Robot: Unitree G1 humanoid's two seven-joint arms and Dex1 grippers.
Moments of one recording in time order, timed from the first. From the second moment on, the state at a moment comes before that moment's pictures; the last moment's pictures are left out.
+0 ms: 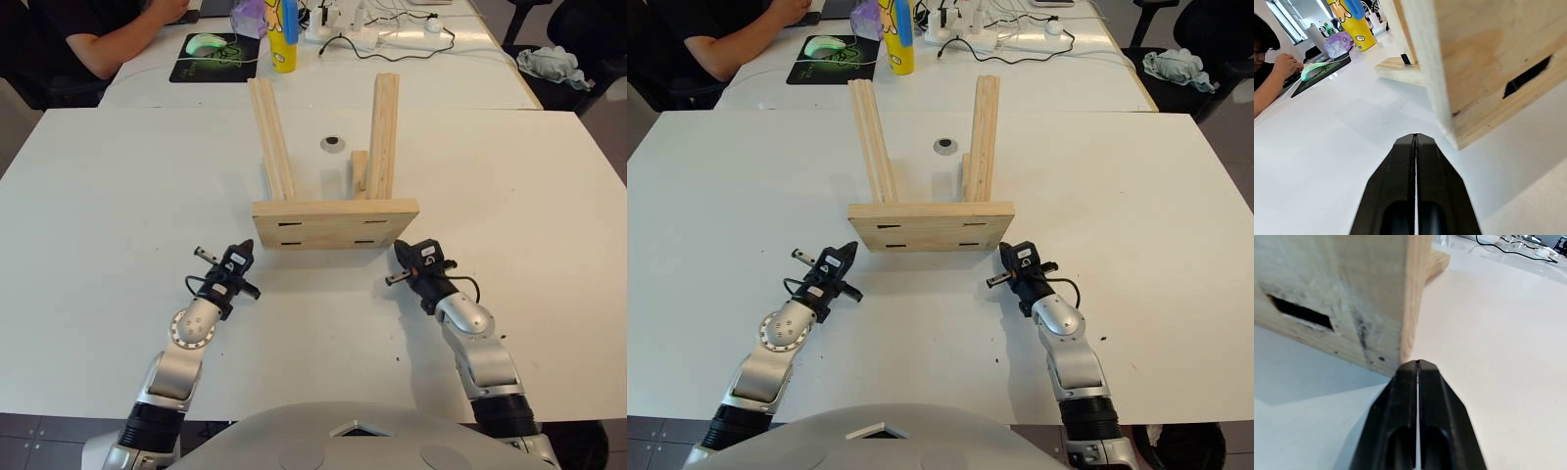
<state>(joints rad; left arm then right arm) 0.18 0.30 -0.20 -0.14 0.21 0.06 -0.19 0.14 -0.27 0.08 -0.06 0.01 0.13 0.27</state>
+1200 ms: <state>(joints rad) 0.05 0.21 -0.23 -0.26 0.12 0.23 -0.26 -0.04 -0.38 0.01 0.15 0.04 0.16 0.34</state>
